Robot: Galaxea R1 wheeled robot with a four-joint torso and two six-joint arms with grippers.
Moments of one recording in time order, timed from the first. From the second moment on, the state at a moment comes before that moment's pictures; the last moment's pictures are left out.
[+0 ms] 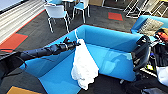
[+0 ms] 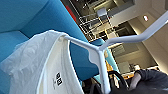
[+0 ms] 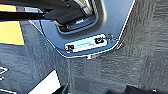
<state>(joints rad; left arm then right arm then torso) -0.01 2.48 -1.62 0.65 0.03 -1.39 -1.54 3.09 -2.75 -0.67 0.24 0.65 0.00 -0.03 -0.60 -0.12</state>
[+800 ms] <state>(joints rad) 0.19 2.22 -1.59 0.87 0.08 -1.38 -1.54 3.10 -2.75 -0.67 0.22 0.65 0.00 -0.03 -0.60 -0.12</state>
